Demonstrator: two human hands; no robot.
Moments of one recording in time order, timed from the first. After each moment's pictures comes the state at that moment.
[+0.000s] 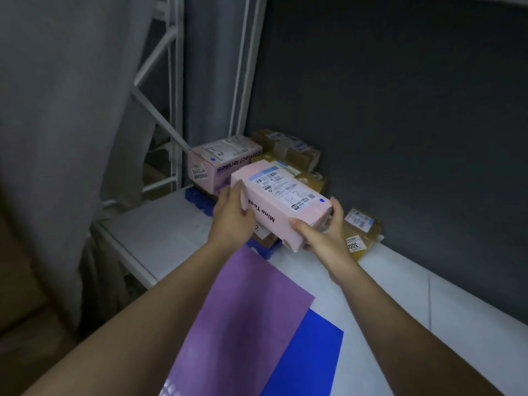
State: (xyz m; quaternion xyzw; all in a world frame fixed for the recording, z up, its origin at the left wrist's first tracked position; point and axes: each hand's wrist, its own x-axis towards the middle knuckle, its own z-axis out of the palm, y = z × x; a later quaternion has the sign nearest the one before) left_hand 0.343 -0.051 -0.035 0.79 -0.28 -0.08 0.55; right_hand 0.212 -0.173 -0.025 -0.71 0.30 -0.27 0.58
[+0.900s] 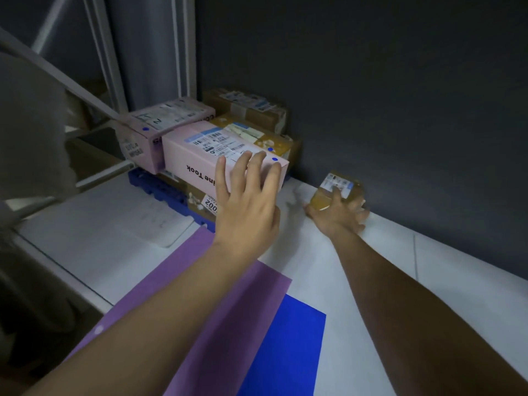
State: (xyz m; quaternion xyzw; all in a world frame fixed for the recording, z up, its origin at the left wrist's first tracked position) left_hand 0.288 -0.121 -0.055 0.82 -0.46 0.29 0.19; right_hand 0.210 -0.308 -0.100 -0.79 0.59 -0.12 0.13
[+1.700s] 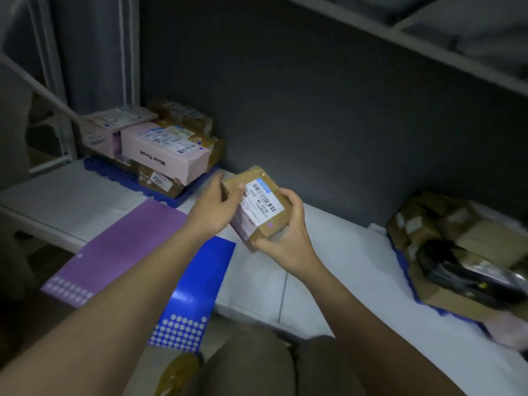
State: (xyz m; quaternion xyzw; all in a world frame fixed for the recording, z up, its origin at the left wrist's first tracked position) left_hand 0.142 -0.026 0.023 0.69 -0.38 -0.25 0.56; right_hand -0.019 -0.091 0.009 -0.81 0.26 -0.34 0.40
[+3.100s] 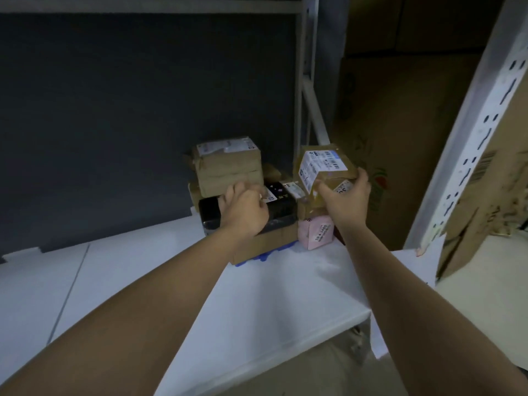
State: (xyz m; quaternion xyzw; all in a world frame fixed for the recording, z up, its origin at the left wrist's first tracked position) left_hand -0.387 -0.294 0.049 0.62 -0.74 -0.06 0.24; right_hand -0.577 -0.300 0.027 -0.42 0.62 -0.62 0.21
